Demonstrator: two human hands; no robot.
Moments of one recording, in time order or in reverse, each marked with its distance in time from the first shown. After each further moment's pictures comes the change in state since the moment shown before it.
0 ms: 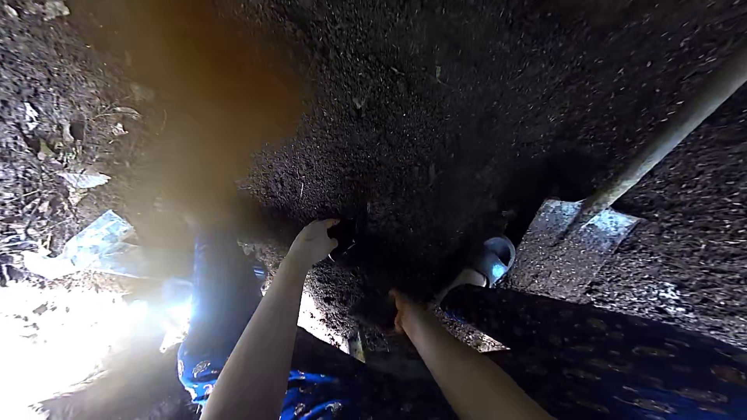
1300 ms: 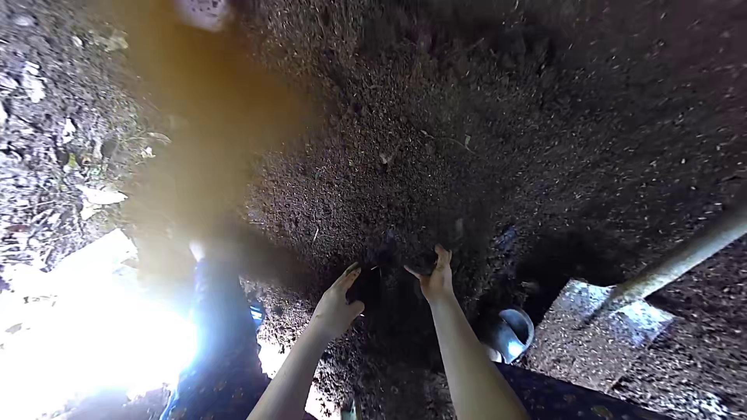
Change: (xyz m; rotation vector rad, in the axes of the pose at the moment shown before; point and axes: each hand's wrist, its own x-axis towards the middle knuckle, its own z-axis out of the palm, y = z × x) left_hand -0.014 0.011 0.011 -0.503 0.068 0.152; right_hand -0.034 -0.208 0.041 0.392 -0.259 -0.895
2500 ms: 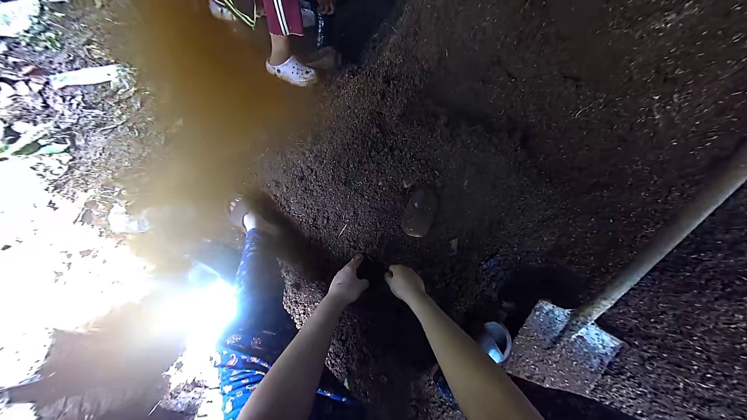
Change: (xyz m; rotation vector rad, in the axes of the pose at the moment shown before) left_hand -0.046 -0.017 0.011 0.067 0.213 -0.006; right_hand -0.143 -0.016 0.051 -1.904 -0.535 -0.214
